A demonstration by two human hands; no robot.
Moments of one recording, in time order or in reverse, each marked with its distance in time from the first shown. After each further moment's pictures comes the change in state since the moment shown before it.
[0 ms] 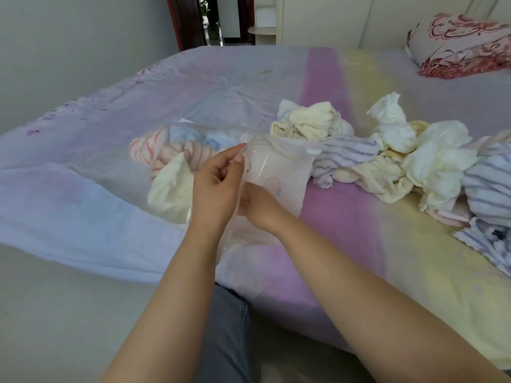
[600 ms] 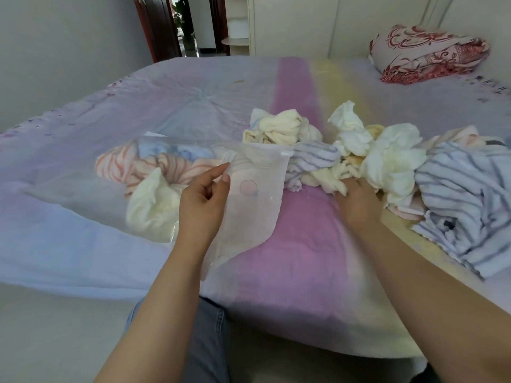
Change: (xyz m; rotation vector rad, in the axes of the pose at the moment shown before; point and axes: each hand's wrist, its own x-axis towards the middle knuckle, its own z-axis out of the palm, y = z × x) left_hand -0.015 -0.011 0.024 0.080 -0.058 -0.060; right_hand -0.060 0.157 -0.180 -0.657 0.755 0.276
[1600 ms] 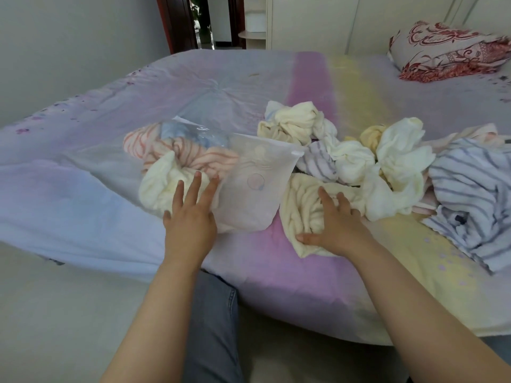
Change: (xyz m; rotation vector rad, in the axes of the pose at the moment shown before) left_hand -0.037 -0.043 -0.056 1.067 -0.095 0.082; right_hand -0.096 -0.070 -0.038 -0.134 -0.626 -0.014
